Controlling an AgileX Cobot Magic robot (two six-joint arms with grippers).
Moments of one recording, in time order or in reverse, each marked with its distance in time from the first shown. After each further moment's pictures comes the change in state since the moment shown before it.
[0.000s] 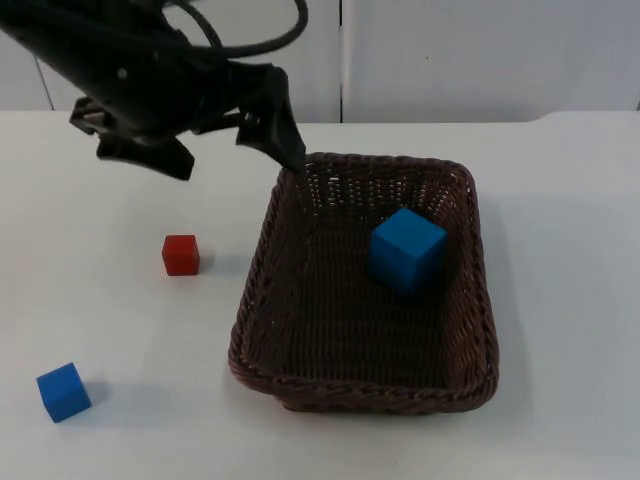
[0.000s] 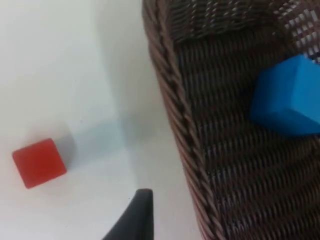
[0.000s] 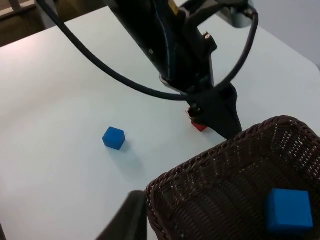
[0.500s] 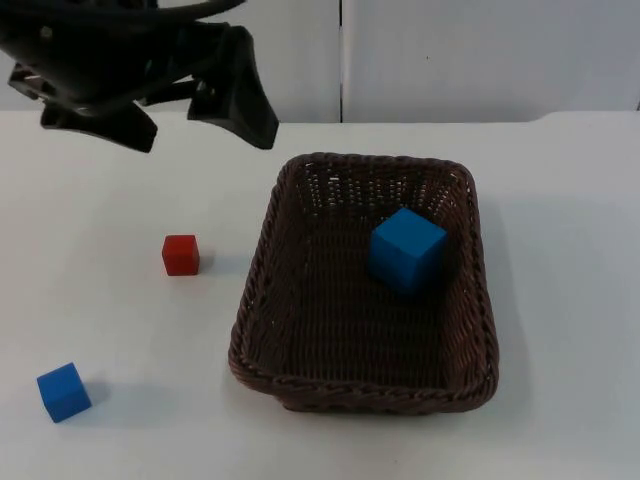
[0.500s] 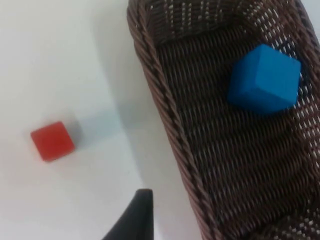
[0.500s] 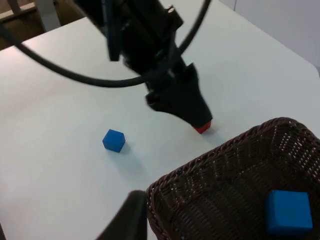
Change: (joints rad) right arm 0.000 -0.013 0.002 0.000 -0.002 0.008; left arm 0.000 -0.215 0.118 0.052 0.030 -0.006
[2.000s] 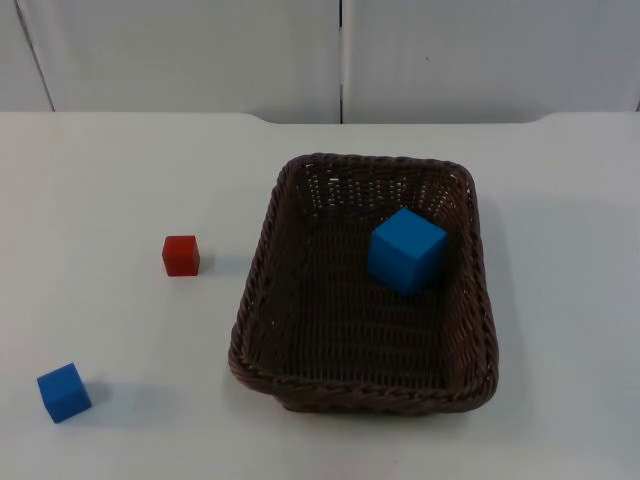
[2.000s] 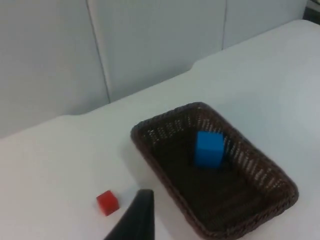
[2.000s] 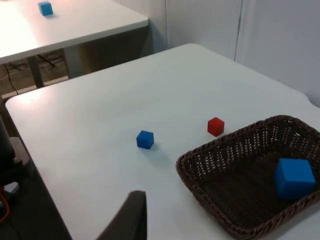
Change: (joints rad) right arm 0.000 -0.926 0.487 -0.008 0.162 0.095; left arm 0.000 -1.164 0.256 0.211 0.278 -0.066
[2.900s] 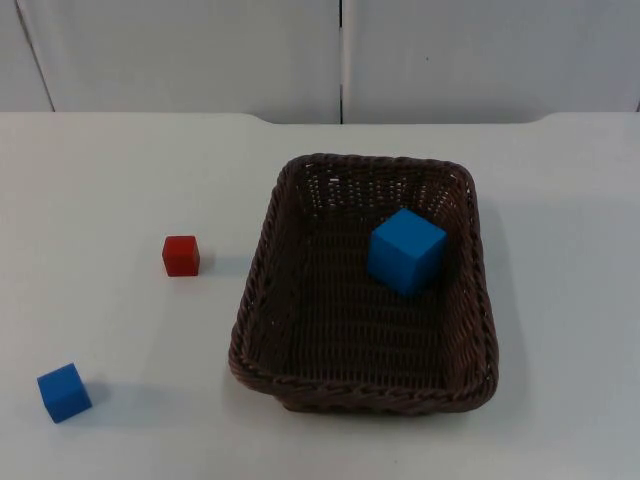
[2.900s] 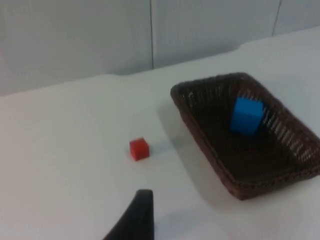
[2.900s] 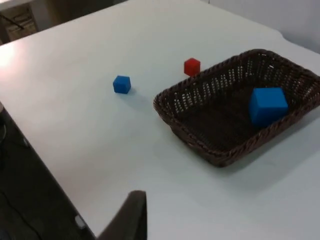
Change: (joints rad) right arm 0.000 -0.152 0.000 -0.168 0.269 0.172; left arm 0.000 -0.362 0.200 0.187 0.125 -0.241
